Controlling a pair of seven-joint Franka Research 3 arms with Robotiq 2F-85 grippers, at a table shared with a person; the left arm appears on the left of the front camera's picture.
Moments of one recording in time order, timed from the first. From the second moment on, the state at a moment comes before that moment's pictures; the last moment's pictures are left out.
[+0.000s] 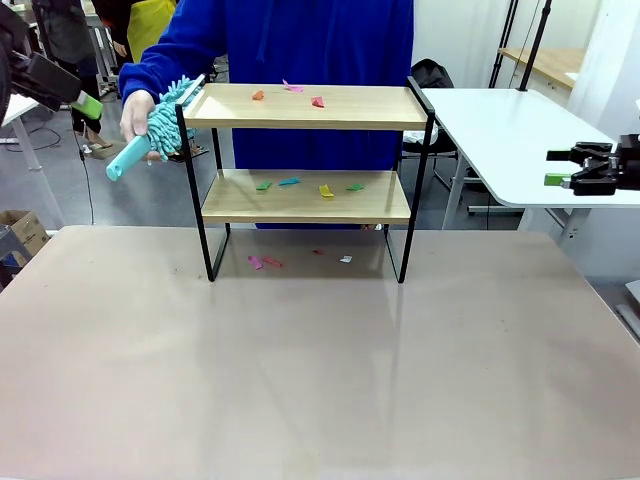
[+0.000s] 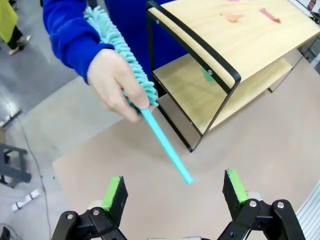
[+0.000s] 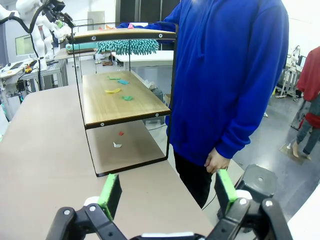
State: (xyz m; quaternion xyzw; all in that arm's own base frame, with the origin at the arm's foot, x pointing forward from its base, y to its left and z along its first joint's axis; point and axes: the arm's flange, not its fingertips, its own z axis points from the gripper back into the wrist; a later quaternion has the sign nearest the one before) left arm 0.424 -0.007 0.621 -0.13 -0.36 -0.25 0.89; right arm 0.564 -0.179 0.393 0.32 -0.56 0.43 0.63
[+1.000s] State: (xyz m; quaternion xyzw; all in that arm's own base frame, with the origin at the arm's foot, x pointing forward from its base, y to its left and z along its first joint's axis) left arm 0.471 -0.086 0.579 -0.03 -0.35 -0.19 0.92; right arm 0.564 -0.179 0.393 0.32 -0.56 0.43 0.63
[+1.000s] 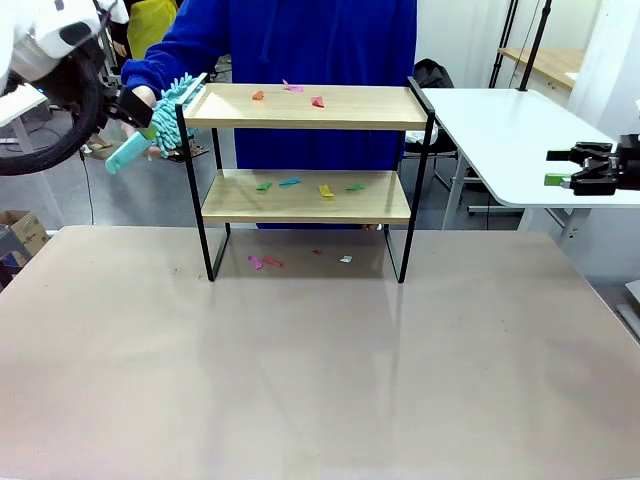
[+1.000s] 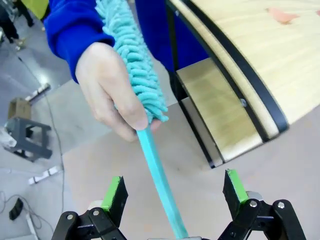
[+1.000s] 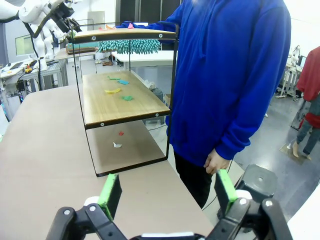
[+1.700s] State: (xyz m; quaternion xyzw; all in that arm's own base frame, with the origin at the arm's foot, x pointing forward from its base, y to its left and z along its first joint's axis) left arm 0.493 -0.083 0.547 -0.01 -0.31 -0.16 0.94; right arm 0.564 -0.179 0.393 0.32 -0.56 0.43 0.63
